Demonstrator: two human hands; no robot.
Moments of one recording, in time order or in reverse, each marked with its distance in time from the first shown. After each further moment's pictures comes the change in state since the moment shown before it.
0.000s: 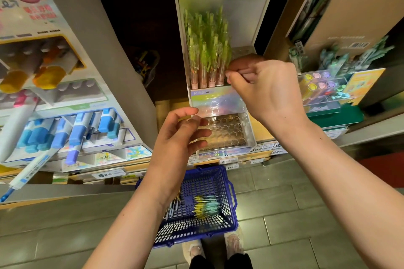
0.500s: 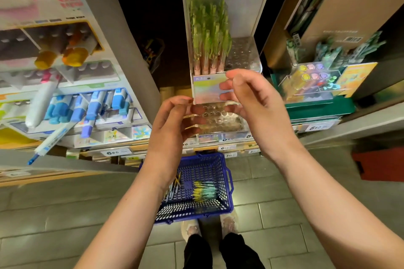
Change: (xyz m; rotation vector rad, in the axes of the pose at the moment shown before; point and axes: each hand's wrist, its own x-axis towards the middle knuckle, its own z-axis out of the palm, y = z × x) left_hand -0.031 0.016 0.005 -0.036 0.092 0.055; right_hand -0.068 -0.027 -0.020 0.865 -0.241 0.385
